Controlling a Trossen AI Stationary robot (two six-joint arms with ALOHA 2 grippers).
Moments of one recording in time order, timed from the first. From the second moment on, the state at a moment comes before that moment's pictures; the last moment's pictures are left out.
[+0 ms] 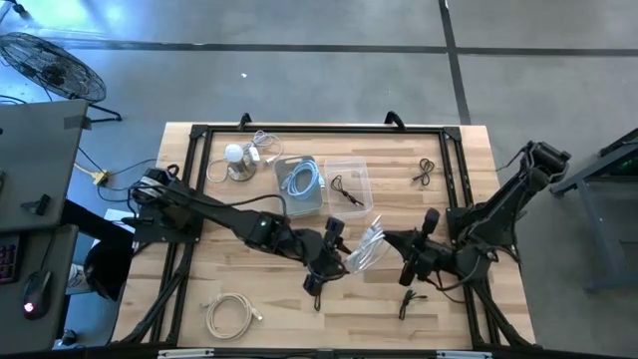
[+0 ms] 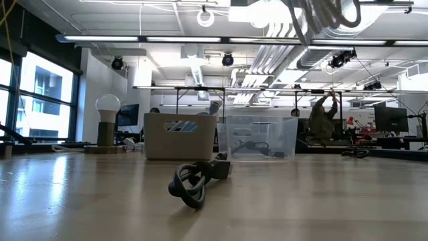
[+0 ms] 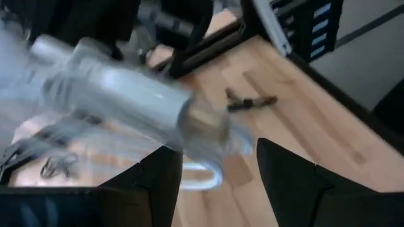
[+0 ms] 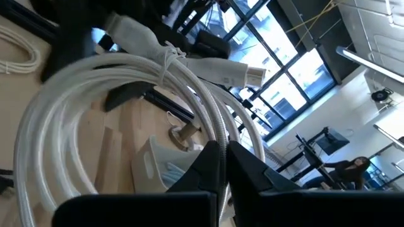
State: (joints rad) left arm -0.35 1.77 1.50 -0.18 -0.16 0.31; right arm 0.82 1.17 0.67 0.43 1.21 -0.64
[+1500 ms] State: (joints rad) left arm -0.30 1.80 1.49 -0.16 -0.22 0.34; right arm 0.83 1.22 0.67 0.52 1.20 -0.64
